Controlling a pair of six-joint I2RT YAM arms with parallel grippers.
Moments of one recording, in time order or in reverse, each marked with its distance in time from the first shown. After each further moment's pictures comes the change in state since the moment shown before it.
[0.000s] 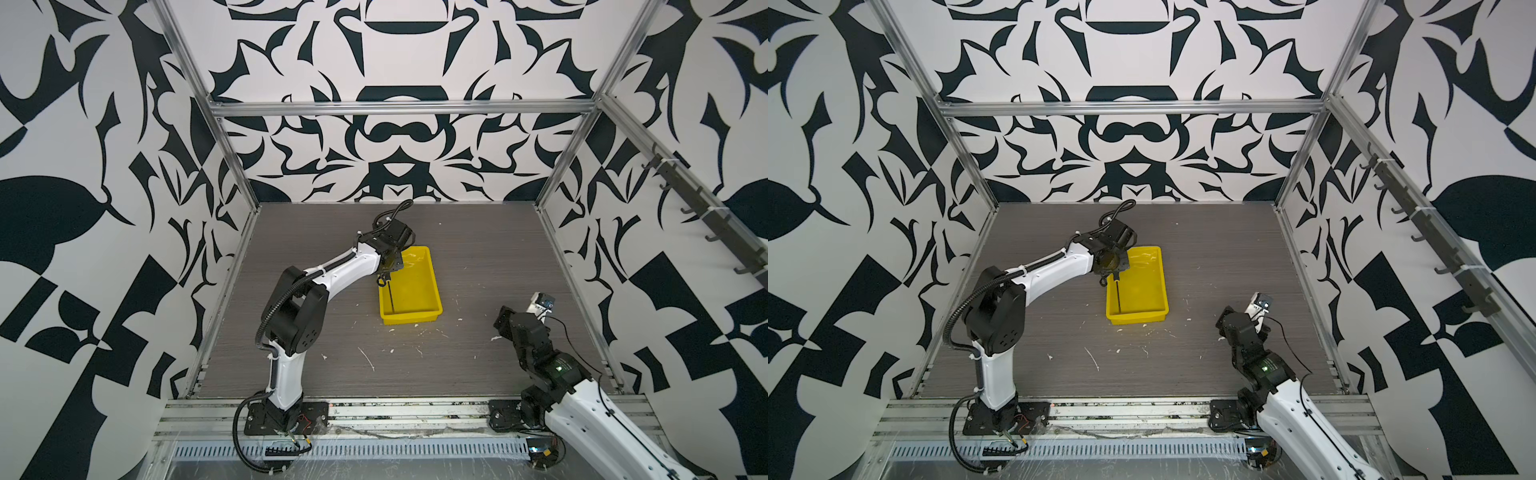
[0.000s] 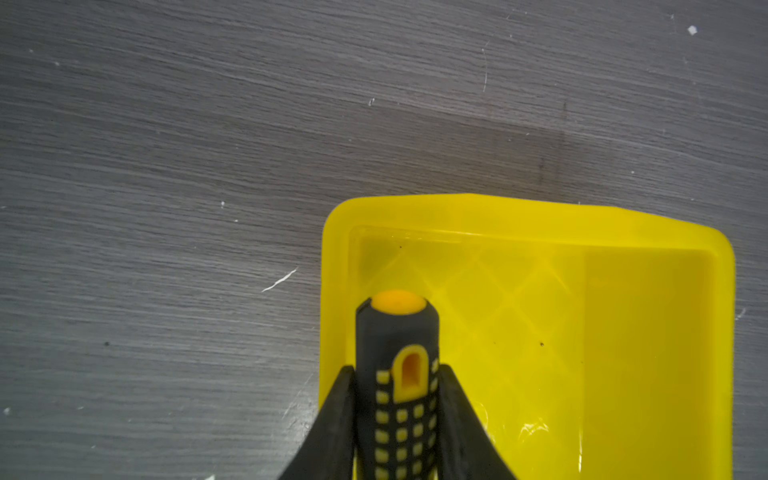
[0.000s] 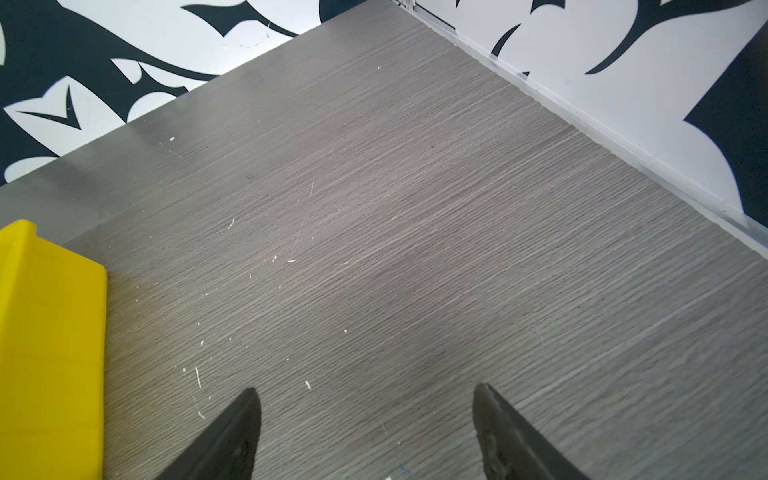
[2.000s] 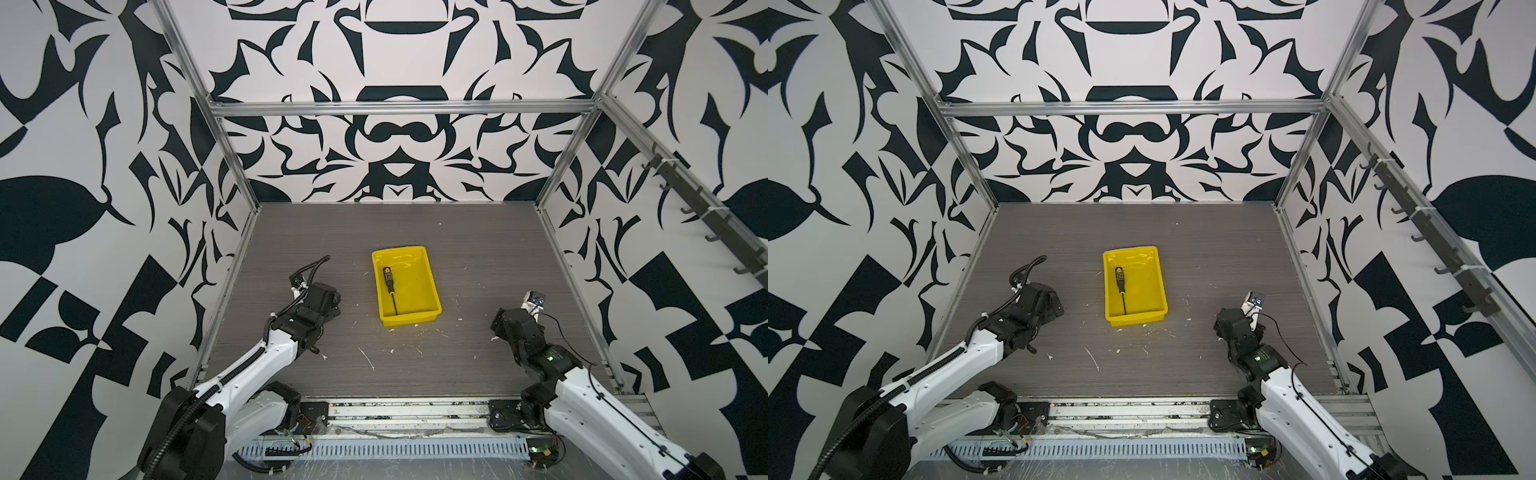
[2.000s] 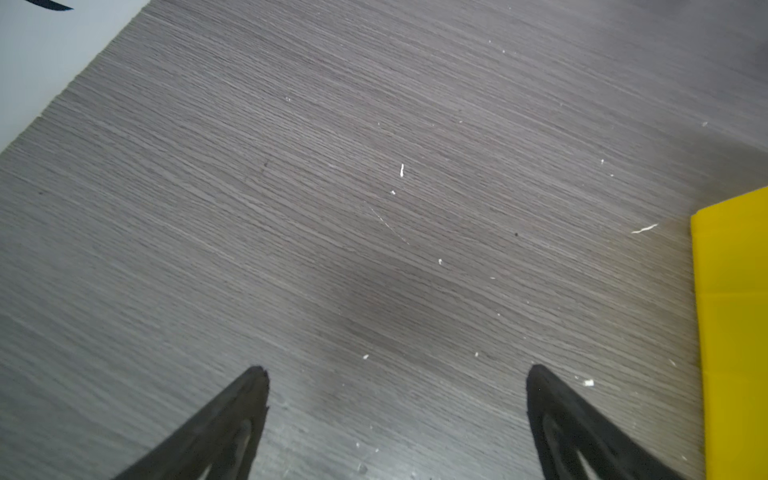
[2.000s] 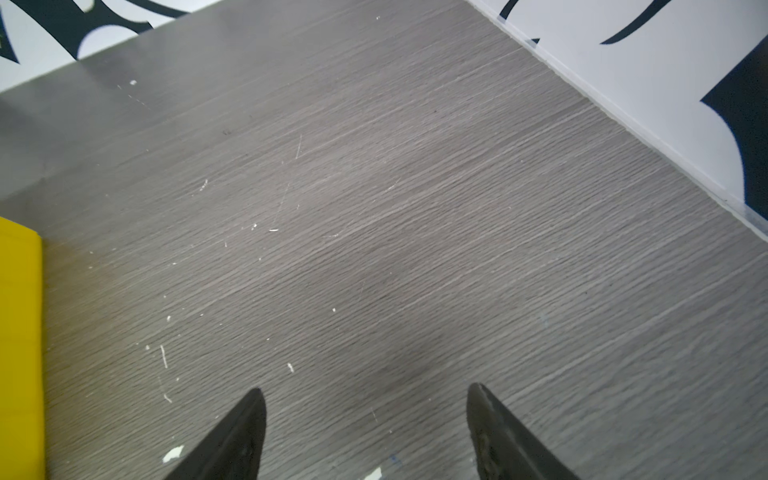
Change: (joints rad) left arm 0.207 -0.909 -1.043 0.290 -0.227 0.031; right arm 0.000 0.160 0.021 0.027 -0.021 -0.011
